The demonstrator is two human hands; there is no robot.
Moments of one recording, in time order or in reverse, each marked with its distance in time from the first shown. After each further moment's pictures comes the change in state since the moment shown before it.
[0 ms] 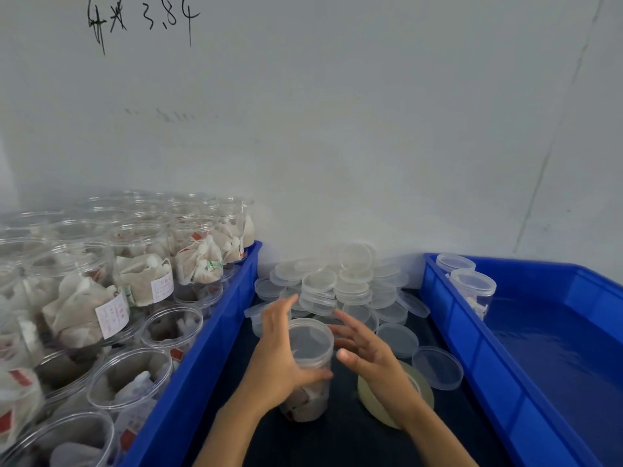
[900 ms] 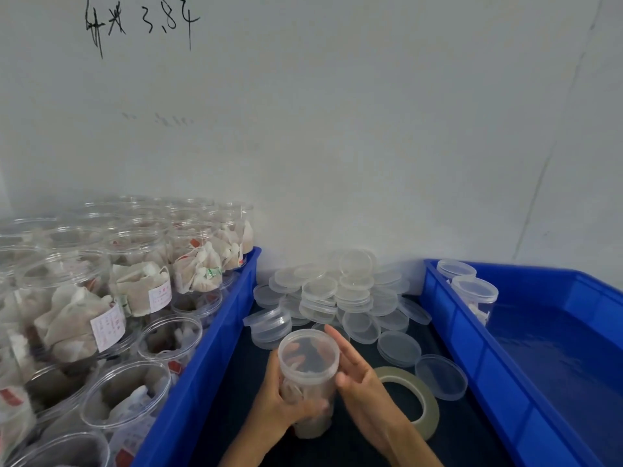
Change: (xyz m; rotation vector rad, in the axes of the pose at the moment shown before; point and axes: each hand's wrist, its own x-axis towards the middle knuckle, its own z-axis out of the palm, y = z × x) left_hand -0.025 -0.040 0.025 -0.548 -0.063 -0.152; right_hand 0.005 0.022 0.026 0.454 -0.096 0.078
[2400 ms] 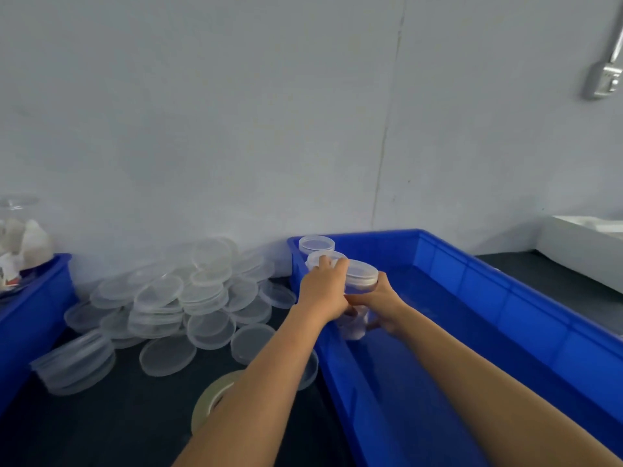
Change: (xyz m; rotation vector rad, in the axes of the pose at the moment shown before) left_hand 0.184 0.088 0.299 1.049 -0.338 0.338; right_hand -0.047 -0.155 -0.237 -0.498 0.838 0.196
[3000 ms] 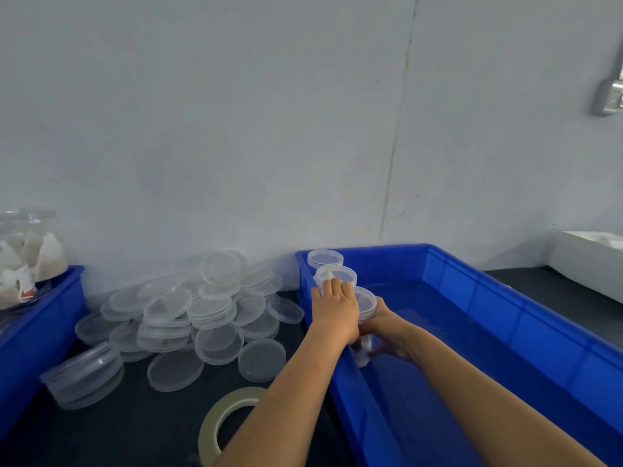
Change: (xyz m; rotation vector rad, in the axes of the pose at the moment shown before) left_hand 0.001 0.009 0.008 0.347 -0.148 -0.056; right_hand -0.005 -0.007 0.008 -0.162 -0.211 0.094
